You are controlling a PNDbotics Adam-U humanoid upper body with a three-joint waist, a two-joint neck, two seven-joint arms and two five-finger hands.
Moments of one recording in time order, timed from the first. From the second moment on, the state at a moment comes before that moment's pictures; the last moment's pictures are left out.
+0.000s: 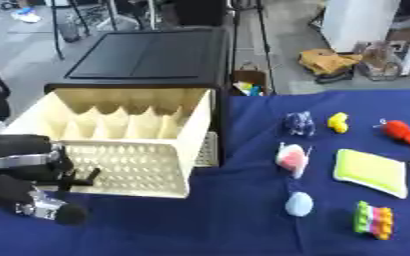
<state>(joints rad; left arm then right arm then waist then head) -0.40 1.00 -0.26 -1.99 -0.28 0.19 -0.89 -0.59 -0.65 -0.25 -1.99 0.98 0.22 -0.87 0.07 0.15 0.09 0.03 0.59</state>
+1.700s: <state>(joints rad) -0.40 0.99 -0.27 -2.00 -0.26 0.22 -0.89 -0.59 -0.64 -0.25 -1.99 0.98 0.22 -0.87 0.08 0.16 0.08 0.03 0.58</state>
